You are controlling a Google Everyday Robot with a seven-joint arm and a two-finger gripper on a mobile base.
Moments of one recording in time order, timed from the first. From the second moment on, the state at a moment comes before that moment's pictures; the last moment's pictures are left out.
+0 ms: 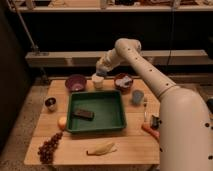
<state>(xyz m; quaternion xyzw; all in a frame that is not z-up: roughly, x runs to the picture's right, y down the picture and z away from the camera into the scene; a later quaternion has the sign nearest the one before) -0.018 -0.144 0.872 0.09 -0.27 -0.60 0.75</state>
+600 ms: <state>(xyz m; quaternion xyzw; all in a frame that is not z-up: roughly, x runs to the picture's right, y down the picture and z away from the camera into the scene) -0.038 -0.129 0.878 0.08 -0.28 -0.62 0.73</state>
